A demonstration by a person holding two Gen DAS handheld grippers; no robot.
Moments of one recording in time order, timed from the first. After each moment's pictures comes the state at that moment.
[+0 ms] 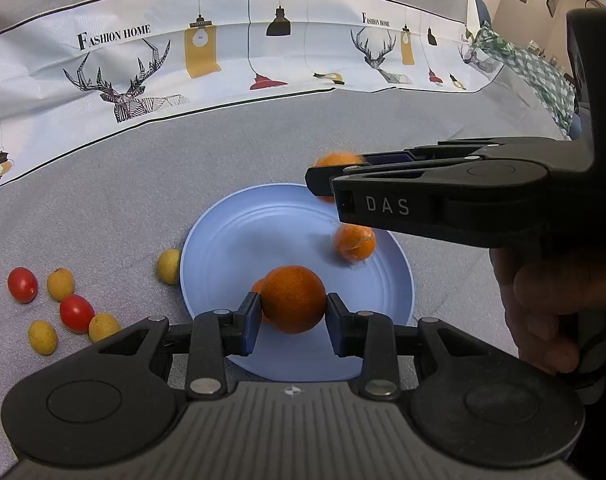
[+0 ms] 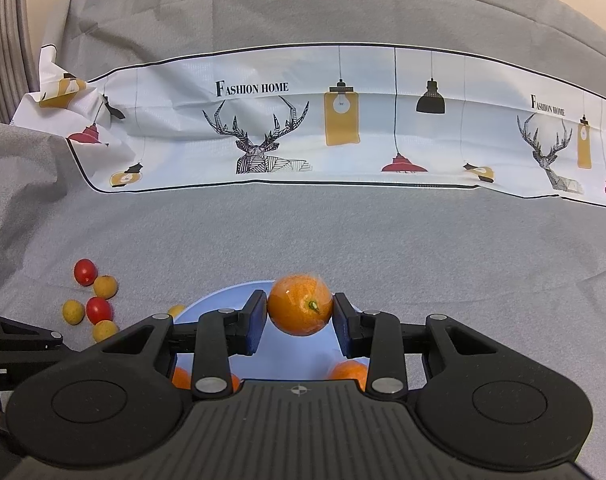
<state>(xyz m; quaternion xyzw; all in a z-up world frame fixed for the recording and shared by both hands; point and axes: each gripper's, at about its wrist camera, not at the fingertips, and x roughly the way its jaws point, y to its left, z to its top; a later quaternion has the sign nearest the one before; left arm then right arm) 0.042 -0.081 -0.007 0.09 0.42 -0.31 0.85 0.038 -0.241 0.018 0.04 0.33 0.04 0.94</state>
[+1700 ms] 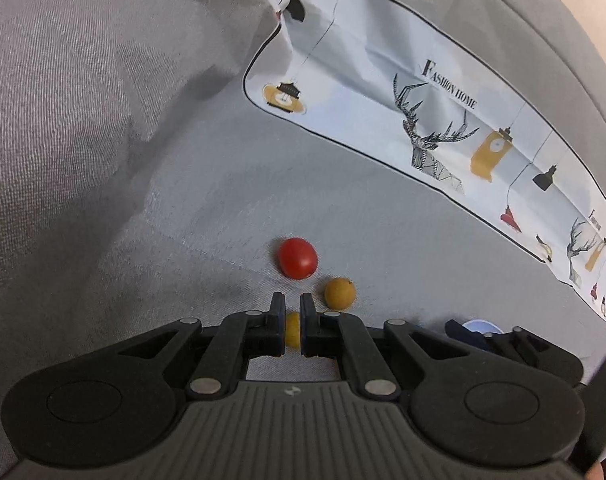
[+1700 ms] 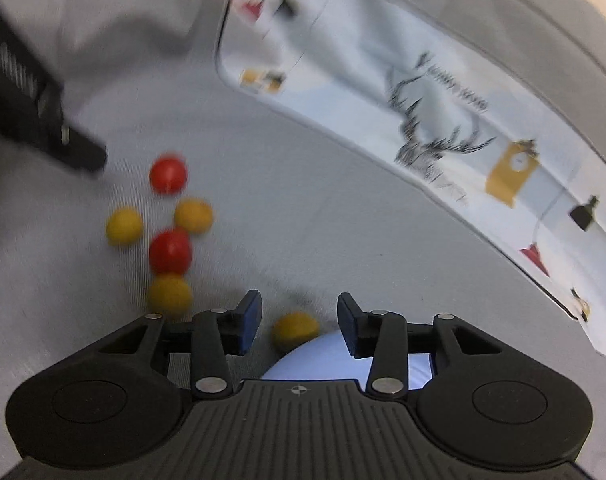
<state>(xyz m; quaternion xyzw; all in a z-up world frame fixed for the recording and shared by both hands) 0.106 0.095 0.000 -0.18 0.45 0.00 0.88 0.099 -0.101 -0.026 -0.24 0.37 0.18 0.88</state>
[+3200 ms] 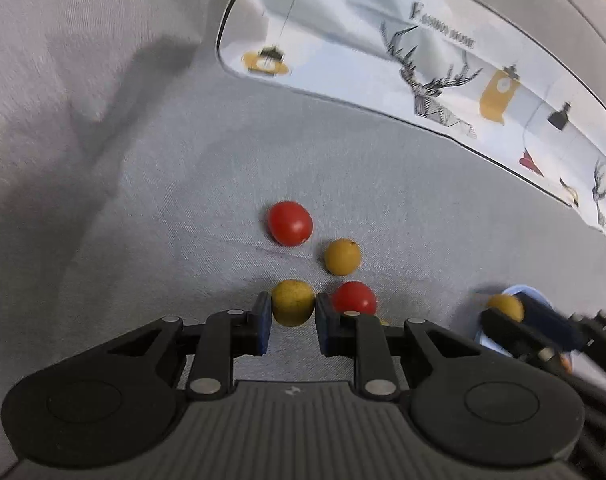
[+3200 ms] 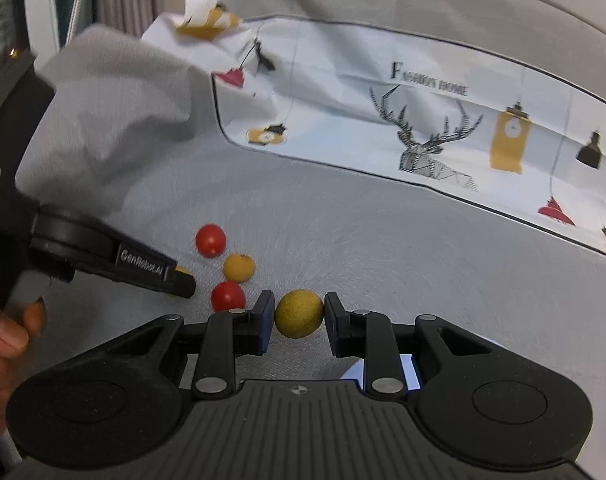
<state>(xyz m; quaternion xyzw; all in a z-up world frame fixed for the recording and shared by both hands) 0.110 0.061 -0.010 -0.09 0.48 0.00 0.87 0.060 -0.136 0.017 -0.04 0.34 0.20 0.92</state>
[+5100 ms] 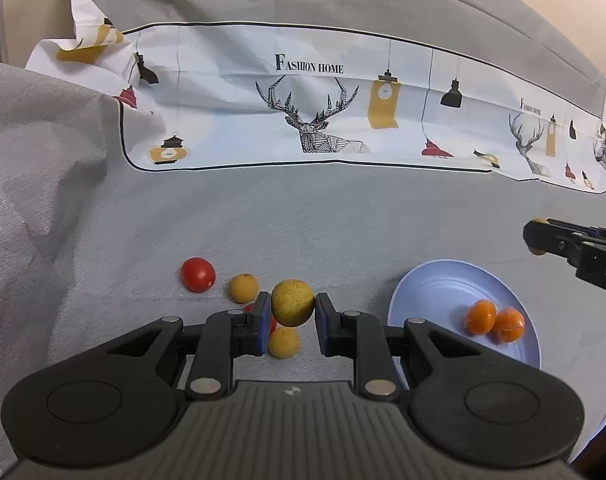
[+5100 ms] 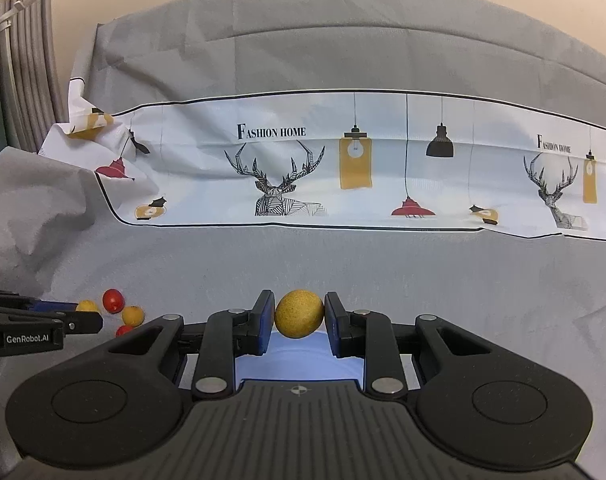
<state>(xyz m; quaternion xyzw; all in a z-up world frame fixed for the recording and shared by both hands) 0.062 0.000 0.031 0.01 0.39 -0.10 0.92 0.023 -0.247 0.049 0.04 0.29 0.07 0.95</state>
